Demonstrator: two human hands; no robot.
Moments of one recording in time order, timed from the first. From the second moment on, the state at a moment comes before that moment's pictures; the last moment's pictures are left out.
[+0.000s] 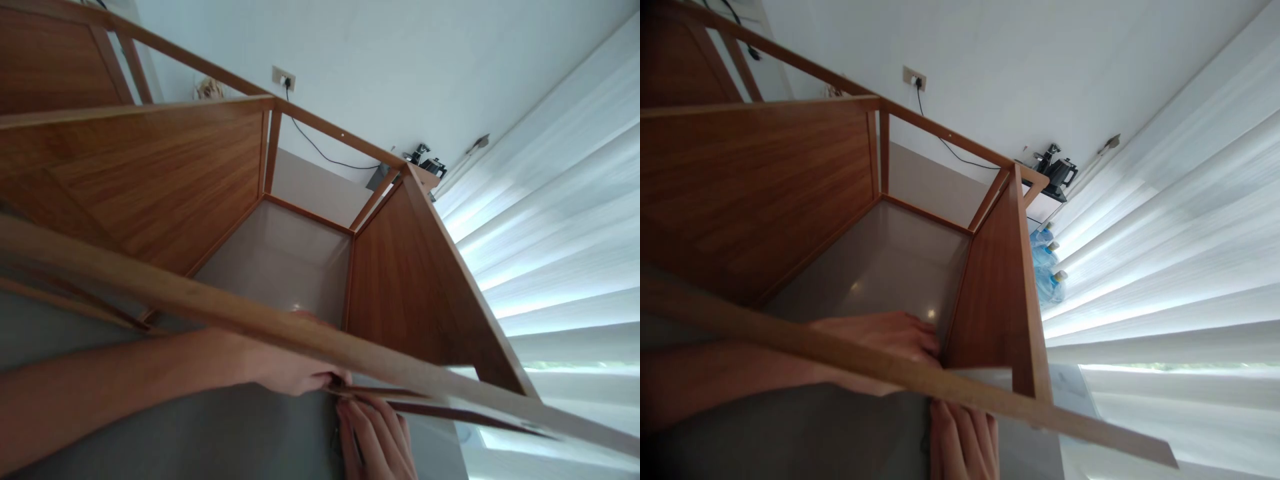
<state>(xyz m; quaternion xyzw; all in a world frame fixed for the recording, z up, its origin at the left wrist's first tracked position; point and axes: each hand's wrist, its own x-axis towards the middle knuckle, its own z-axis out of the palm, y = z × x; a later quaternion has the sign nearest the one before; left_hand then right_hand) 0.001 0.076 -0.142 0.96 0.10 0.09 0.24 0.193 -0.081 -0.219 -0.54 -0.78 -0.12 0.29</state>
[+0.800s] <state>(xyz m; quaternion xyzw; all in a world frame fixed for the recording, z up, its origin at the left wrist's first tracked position) -0.010 0.018 -0.179 0.93 0.24 0.22 0.13 0.182 -0.134 -0.166 -0.62 -0.75 0.03 0.23</state>
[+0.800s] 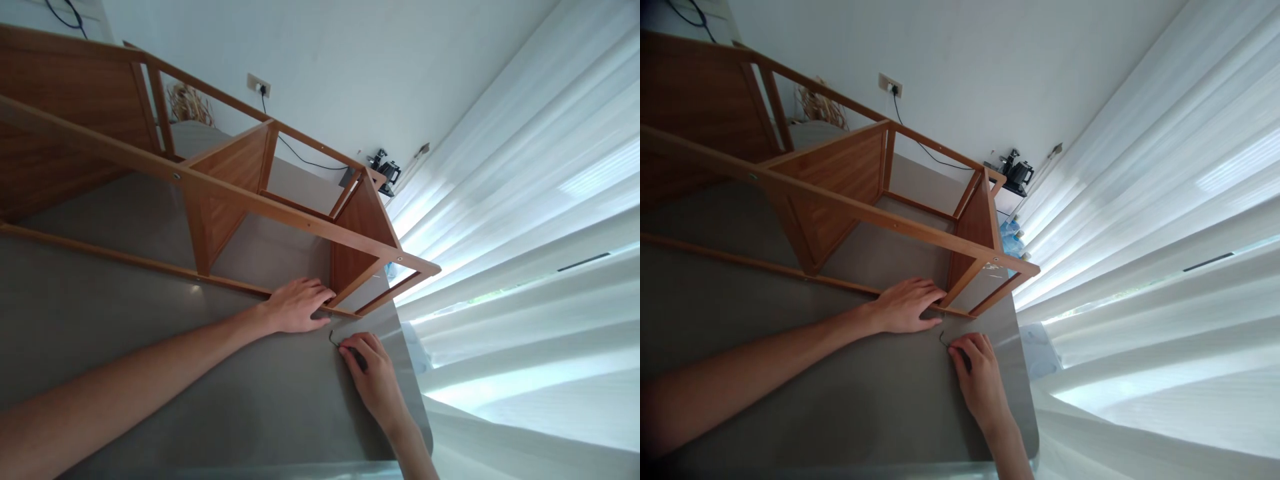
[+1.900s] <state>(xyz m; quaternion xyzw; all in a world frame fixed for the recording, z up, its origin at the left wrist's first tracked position) -0.010 0.001 -0.192 0.93 0.23 0.28 0.08 0.184 -0.110 -0.183 -0.61 -0.74 0.08 0.27</state>
